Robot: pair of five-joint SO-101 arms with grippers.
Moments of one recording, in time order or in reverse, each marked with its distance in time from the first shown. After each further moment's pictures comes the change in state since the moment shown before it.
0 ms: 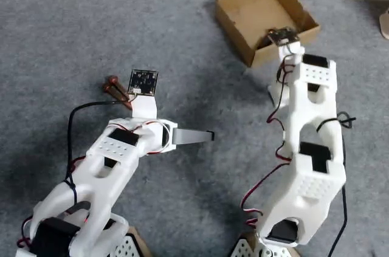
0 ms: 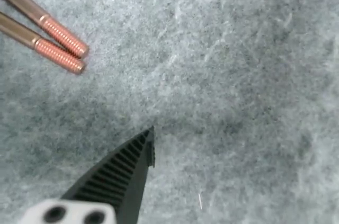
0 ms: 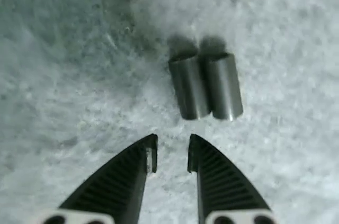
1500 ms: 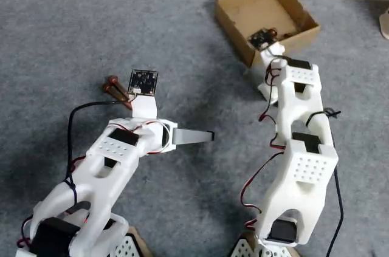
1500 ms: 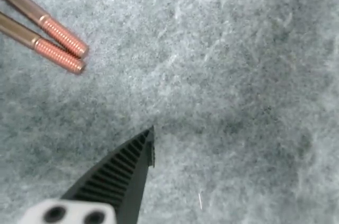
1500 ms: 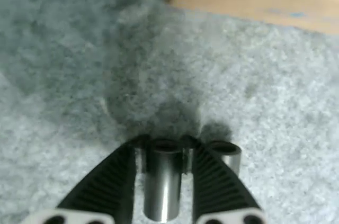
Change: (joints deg) left arm 0.0 0.0 0.0 0.0 0.0; right arm -1.9 14.4 -2.3 -15.8 7.0
